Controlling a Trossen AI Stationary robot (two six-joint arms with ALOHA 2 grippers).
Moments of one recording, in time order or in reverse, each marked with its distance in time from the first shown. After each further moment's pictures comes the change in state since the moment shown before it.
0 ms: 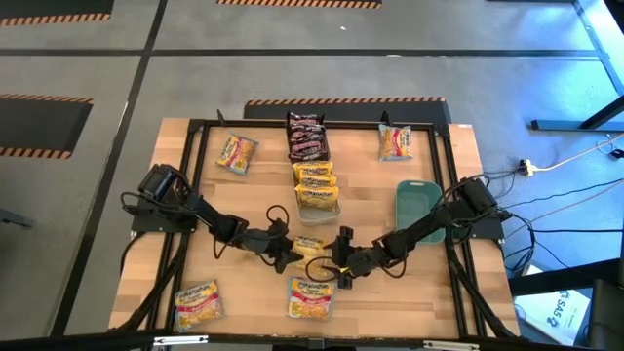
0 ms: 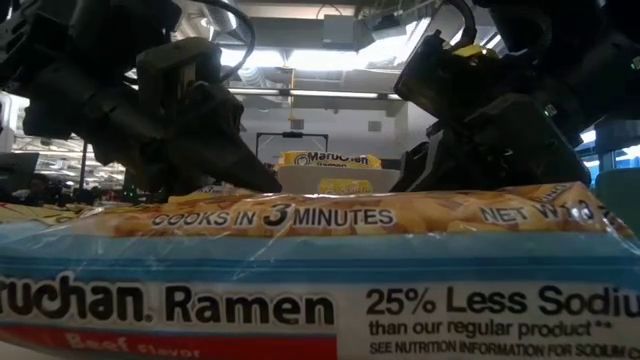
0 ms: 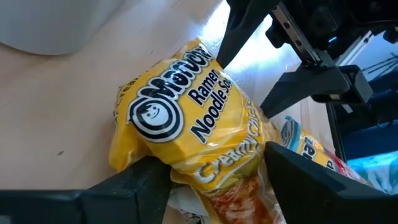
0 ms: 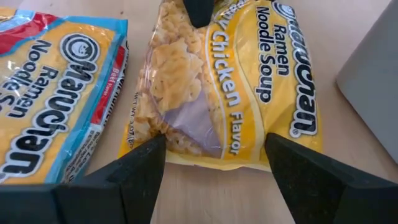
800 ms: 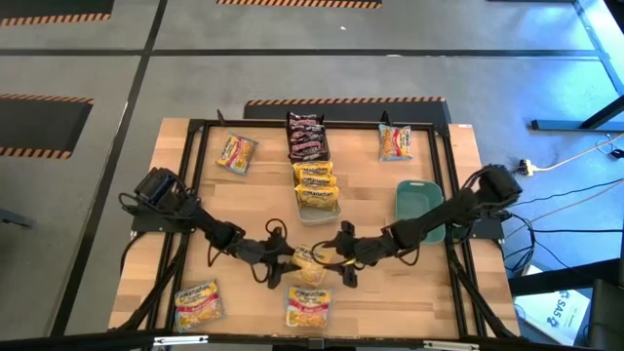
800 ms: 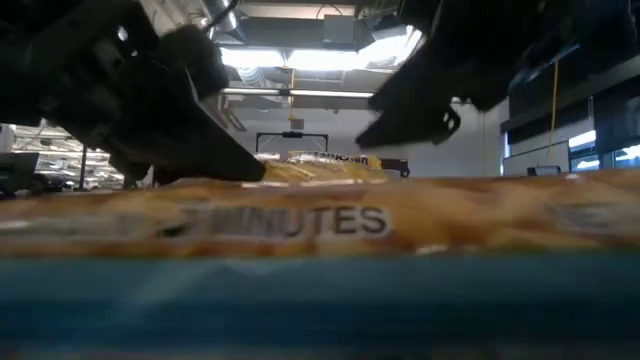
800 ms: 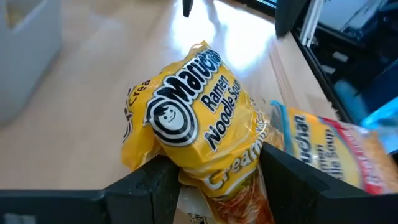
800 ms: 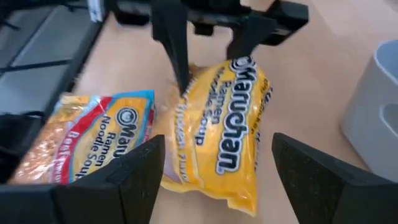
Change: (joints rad) left arm -0.107 -0.011 0.019 0.024 -0.100 0.386; right arm -0.008 -0.225 0.005 -0.117 -0.167 0.105
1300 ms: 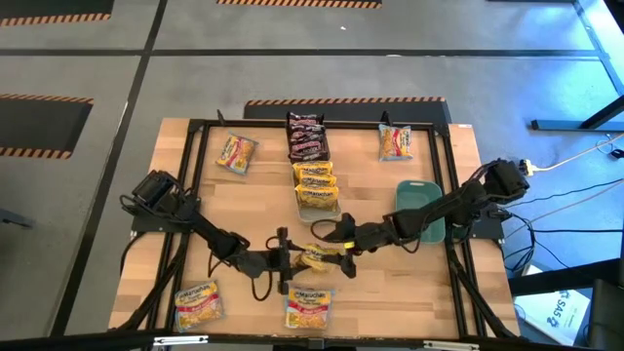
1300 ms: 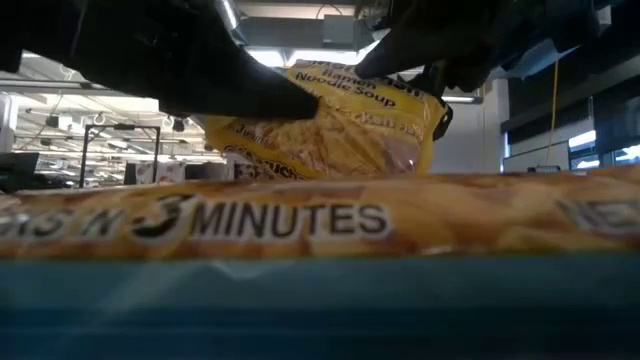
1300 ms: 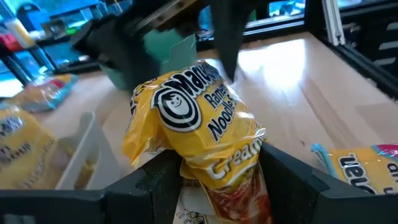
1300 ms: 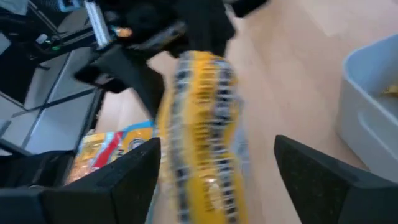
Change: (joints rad) left arm -0.074 0.000 0.166 -0.060 -0.317 0.553; right arm -0.074 -0.087 -0.002 -0.038 -0.119 0.140
